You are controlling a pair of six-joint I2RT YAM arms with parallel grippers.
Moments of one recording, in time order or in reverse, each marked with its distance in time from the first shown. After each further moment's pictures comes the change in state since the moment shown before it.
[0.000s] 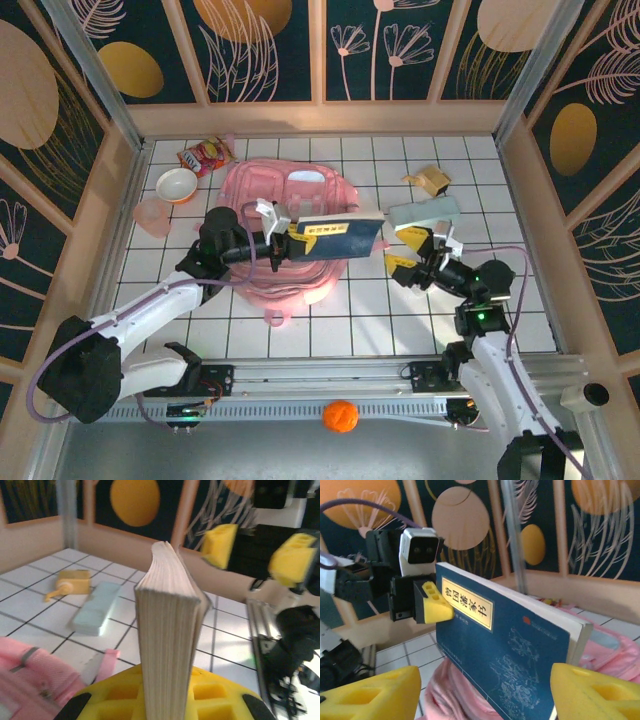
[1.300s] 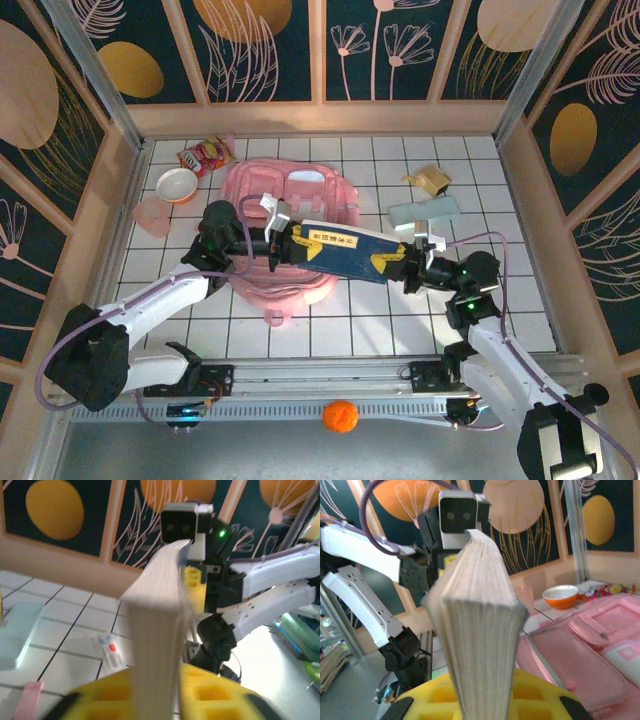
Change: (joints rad) left arm 0.001 0.069 0.066 0.123 0.308 -0.147; right arm 0.153 0.175 0.031 0.134 -0.089 0.082
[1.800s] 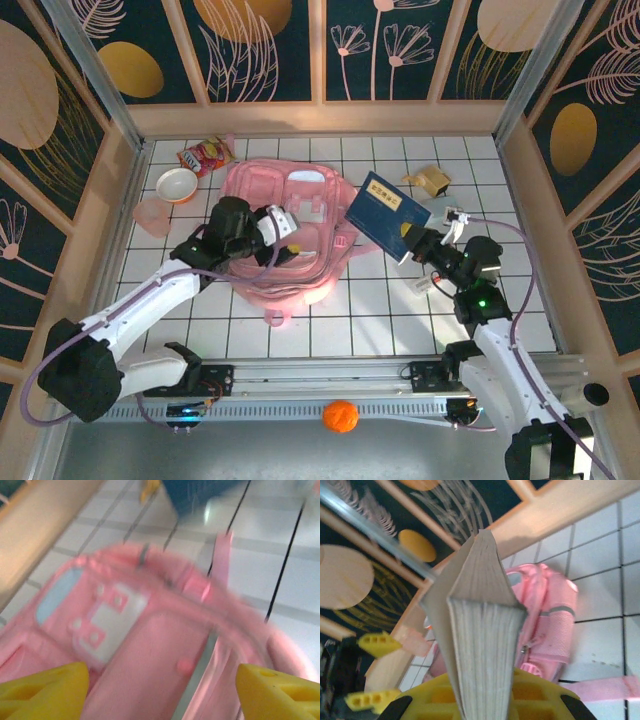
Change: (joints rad) left arm -0.002 -0.048 0.095 -0.756 -0.809 0.822; right arm -0.099 -0.061 0.097 -0.548 0.580 0.254
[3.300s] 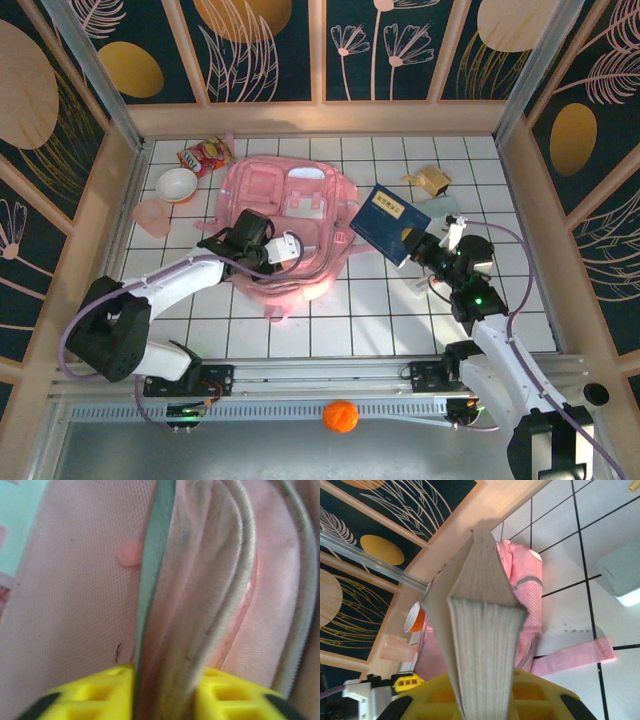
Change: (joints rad) left arm -0.005 0.201 -0.013 -0.093 -0.134 0.141; right arm 0.012 0.046 -0.022 -0.061 0.079 0.072
